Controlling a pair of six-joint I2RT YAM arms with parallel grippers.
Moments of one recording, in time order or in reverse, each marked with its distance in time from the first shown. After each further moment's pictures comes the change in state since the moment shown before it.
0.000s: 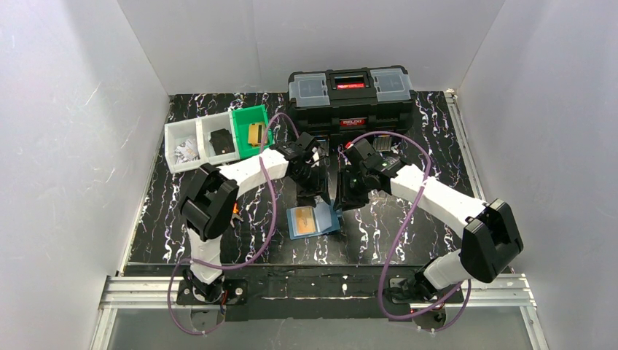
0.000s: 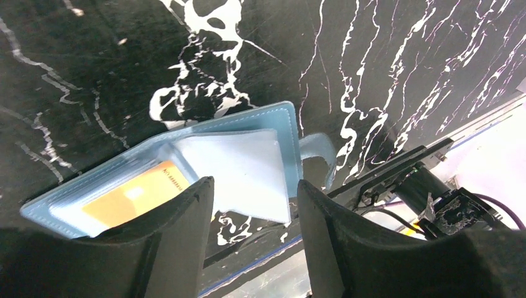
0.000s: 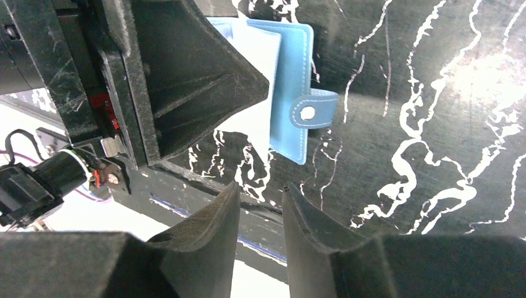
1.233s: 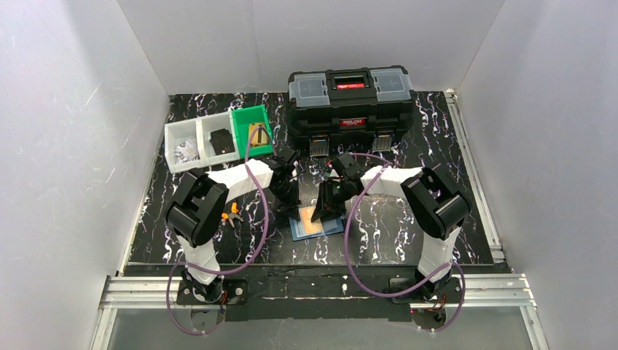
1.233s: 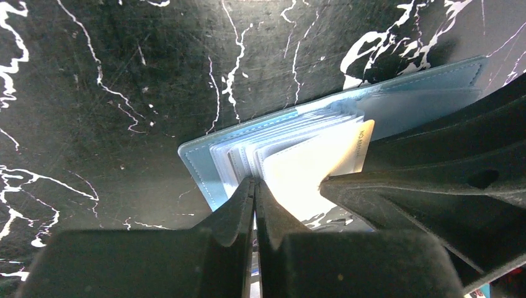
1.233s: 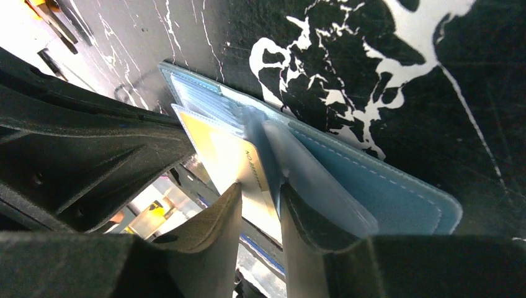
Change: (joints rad) left arm 0.078 -0.117 -0.265 -0.014 -0.097 0.003; right arm -0.025 0.411 -0.081 0.462 -0.403 0.114
